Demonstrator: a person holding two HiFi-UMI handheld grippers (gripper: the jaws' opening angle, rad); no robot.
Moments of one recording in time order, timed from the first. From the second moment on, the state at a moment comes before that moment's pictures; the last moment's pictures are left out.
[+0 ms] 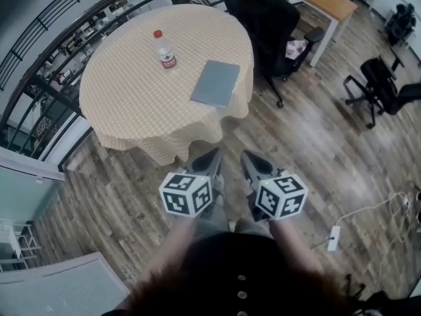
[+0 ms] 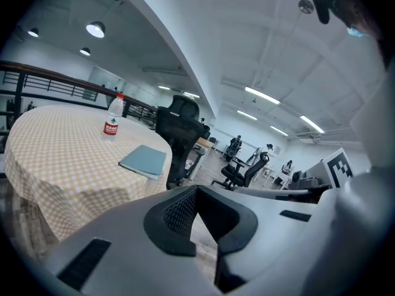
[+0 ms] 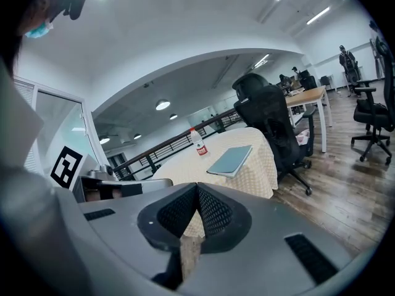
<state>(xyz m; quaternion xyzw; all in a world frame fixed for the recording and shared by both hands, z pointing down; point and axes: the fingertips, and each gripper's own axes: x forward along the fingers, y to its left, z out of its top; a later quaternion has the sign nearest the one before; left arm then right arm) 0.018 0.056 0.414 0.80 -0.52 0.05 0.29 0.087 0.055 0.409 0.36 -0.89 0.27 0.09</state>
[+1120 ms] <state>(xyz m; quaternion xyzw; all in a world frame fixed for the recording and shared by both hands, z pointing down) -0.016 -0.140 0.413 0.85 -0.43 0.12 0.27 0.033 -0.145 0.397 0.44 -0.85 0.27 0.08</state>
